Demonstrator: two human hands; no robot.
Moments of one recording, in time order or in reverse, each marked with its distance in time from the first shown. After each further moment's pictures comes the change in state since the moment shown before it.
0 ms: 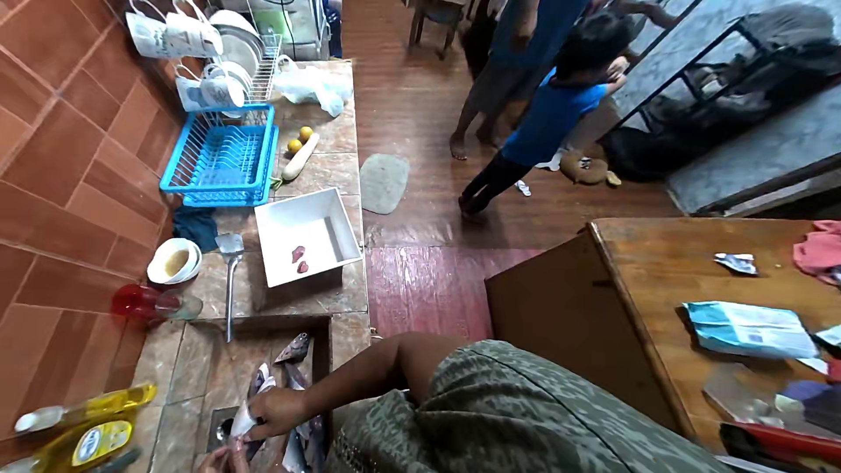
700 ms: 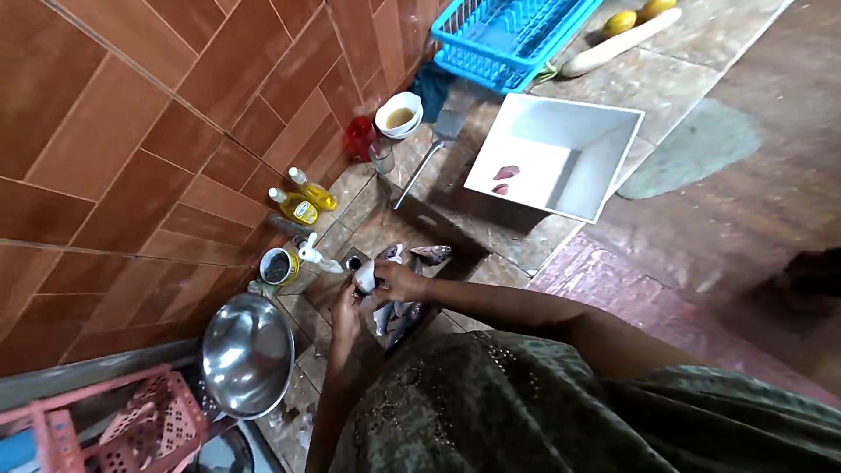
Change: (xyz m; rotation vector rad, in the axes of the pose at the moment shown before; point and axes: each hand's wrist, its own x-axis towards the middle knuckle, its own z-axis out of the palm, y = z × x) left_hand -0.010 -0.009 -0.009 -0.805 0.191 -0.503; right_hand 0.024 -0.033 -0.009 -0.083 -0.342 -0.059
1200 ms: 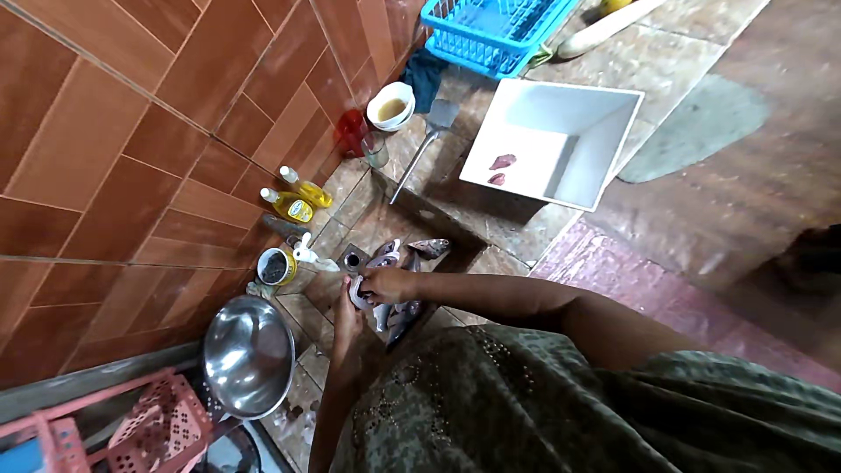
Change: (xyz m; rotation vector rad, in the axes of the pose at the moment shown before) left_hand 0.000 -0.007 0.007 -0.033 -0.043 -0.099; right_hand 0.009 -0.015 0.000 -0.249 -0.295 -0.114
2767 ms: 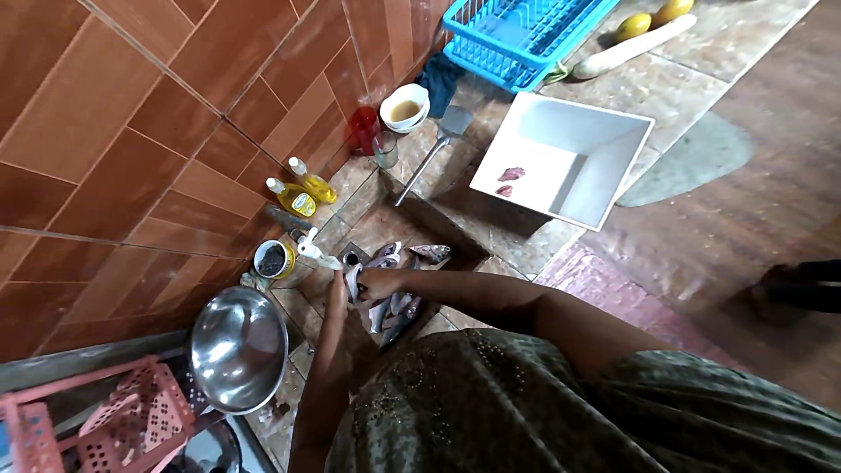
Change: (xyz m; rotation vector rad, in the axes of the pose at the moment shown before) left_hand -0.022 0.056 0.032 0.703 0.172 0.265; right_hand 0.041 0.012 0.002 0.180 -0.144 0.118
